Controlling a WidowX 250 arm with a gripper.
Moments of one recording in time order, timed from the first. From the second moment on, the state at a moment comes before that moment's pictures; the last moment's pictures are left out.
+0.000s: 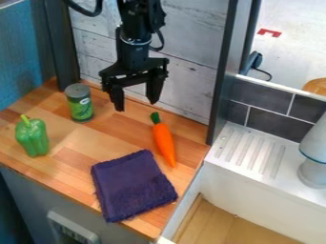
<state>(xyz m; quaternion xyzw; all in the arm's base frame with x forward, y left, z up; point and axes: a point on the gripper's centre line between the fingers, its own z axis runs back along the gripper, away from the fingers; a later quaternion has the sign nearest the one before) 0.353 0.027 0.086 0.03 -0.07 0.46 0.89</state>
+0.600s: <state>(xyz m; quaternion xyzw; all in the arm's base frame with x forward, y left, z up) 0.329 -0.001 0.030 0.06 -0.05 0.42 0.90</state>
